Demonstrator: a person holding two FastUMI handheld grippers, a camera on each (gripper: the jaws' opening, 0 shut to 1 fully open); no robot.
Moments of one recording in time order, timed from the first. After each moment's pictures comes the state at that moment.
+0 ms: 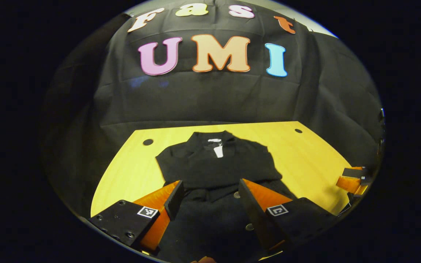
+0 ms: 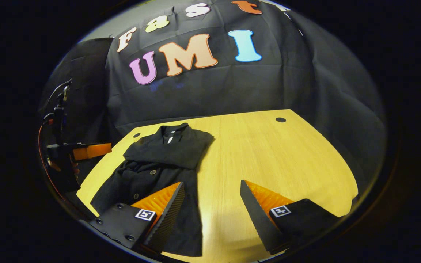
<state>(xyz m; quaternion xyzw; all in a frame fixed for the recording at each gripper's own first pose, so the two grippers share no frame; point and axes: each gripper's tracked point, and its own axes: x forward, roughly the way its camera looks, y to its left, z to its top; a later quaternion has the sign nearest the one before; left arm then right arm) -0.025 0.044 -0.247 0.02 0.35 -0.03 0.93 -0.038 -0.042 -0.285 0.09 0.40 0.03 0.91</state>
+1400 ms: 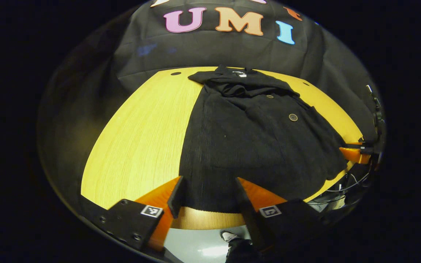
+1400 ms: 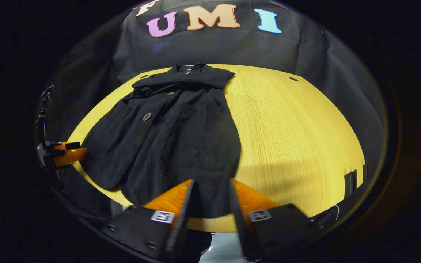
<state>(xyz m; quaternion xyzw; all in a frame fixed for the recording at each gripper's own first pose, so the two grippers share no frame) -0.235 0.145 -0.348 0.00 0.47 -0.03 0.88 -0.173 0.049 -0.383 0.04 0.53 0.03 0.85</state>
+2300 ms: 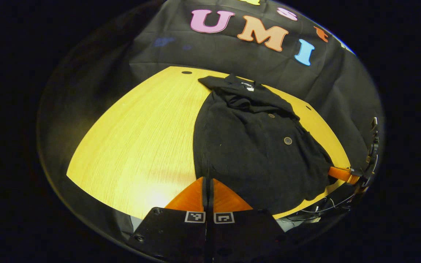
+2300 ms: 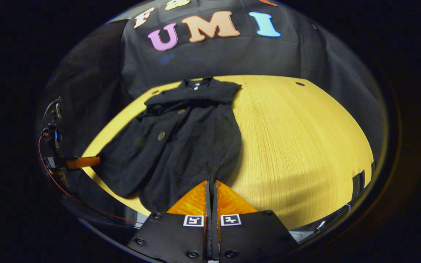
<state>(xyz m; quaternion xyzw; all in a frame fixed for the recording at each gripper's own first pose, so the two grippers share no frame) -0.217 0.128 -0.318 -0.08 0.45 0.01 0.89 -0.147 0.056 -0.346 0.09 0.47 0.08 0.88</state>
